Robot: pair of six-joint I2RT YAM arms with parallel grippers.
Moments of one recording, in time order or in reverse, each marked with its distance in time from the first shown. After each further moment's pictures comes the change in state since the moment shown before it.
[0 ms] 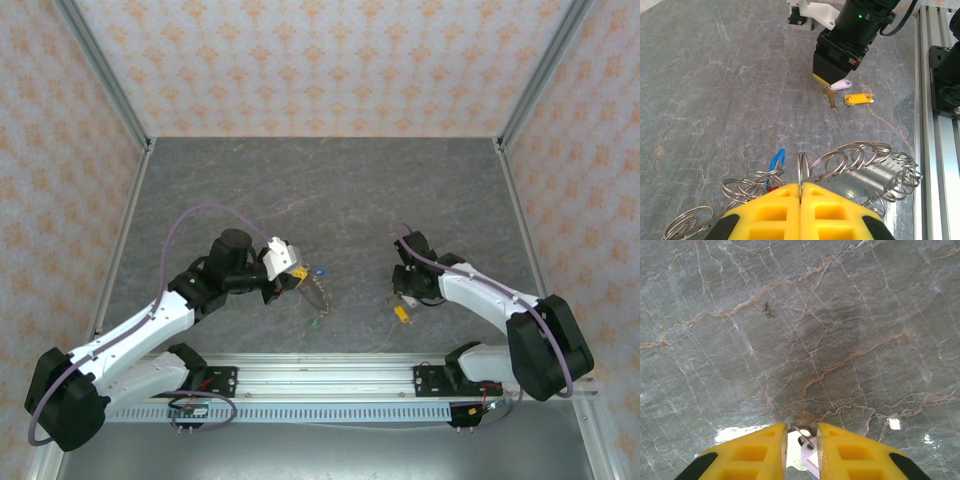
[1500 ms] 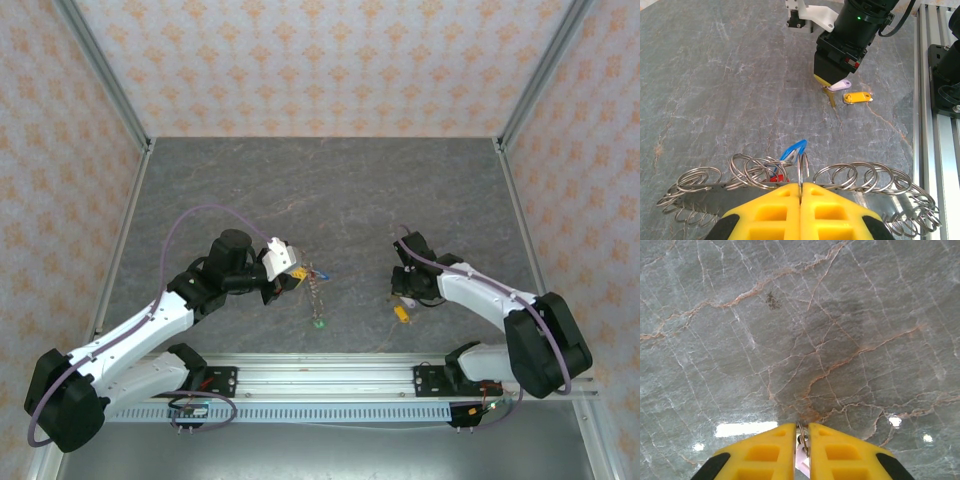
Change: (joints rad) left arm 0.000 -0.003 0.000 -0.012 0.000 0.001; right arm 0.000 0.011 -0.003 0.007 -0.023 -0.011
